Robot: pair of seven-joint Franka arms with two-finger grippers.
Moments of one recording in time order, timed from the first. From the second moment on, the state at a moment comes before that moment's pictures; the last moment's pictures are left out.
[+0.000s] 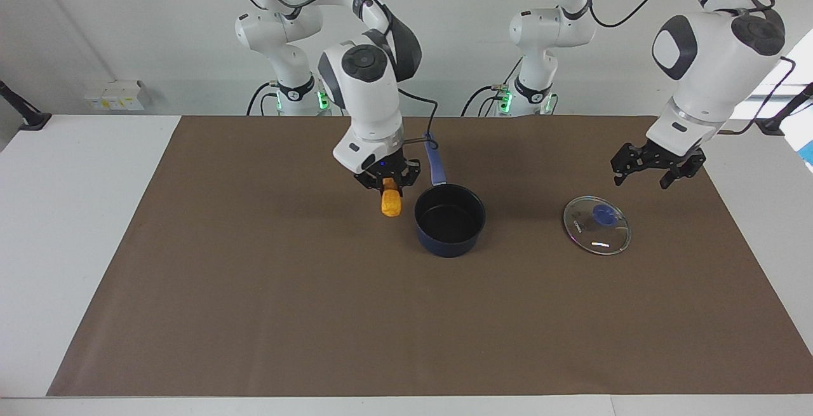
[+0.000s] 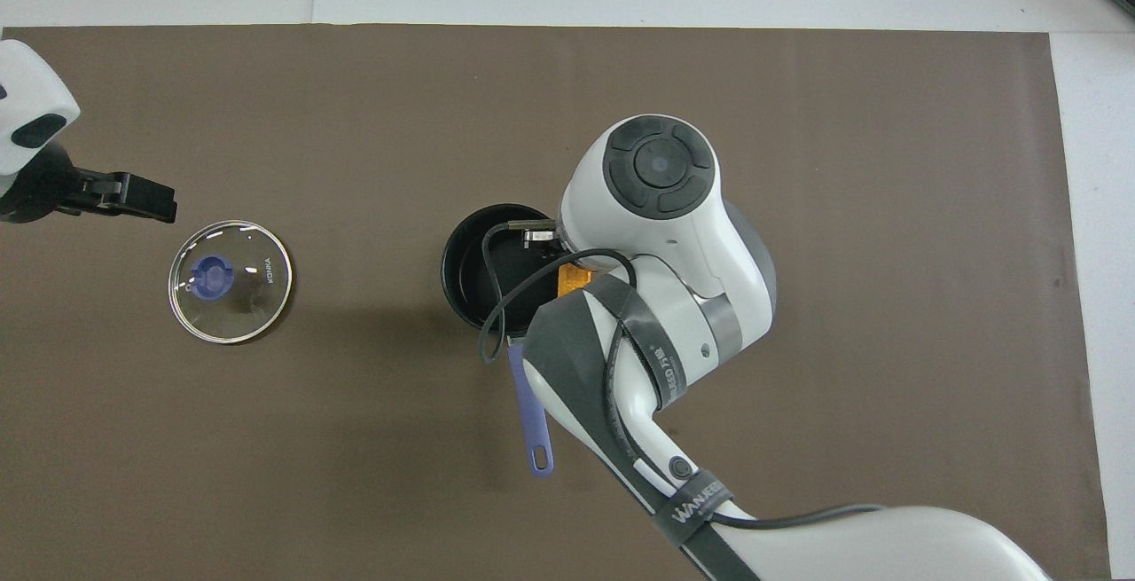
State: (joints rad) left arm -0.08 0.06 0.01 -1.60 0.00 1.69 0.07; right arm 0.54 0.44 0.04 -1.47 0.07 2.00 0.63
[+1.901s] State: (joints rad) left arm -0.09 0.06 0.01 -1.50 0.00 1.55 0.06; right arm 0.59 0.58 0.04 -1.43 0.09 2.14 0.68
